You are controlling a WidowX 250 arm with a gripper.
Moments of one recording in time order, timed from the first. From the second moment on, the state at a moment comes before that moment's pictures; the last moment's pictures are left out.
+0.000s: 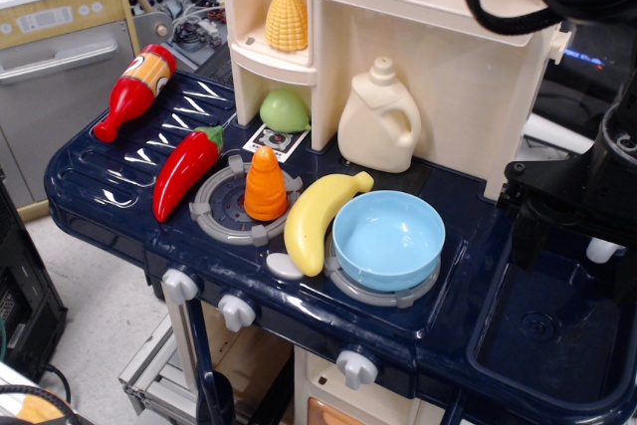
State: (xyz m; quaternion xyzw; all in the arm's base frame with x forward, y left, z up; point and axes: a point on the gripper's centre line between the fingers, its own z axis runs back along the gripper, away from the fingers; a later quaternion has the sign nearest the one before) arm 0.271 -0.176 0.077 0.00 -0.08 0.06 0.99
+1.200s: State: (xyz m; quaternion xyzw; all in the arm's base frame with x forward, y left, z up) arm 0.248 -0.021 0.139 0.15 -0.05 0.01 0.99
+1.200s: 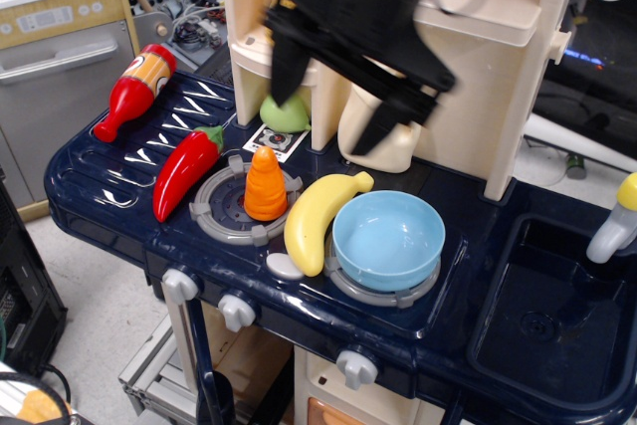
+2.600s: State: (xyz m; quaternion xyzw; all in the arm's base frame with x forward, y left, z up) arm 0.272 0.042 0.063 0.02 -0.13 -0.02 0.99
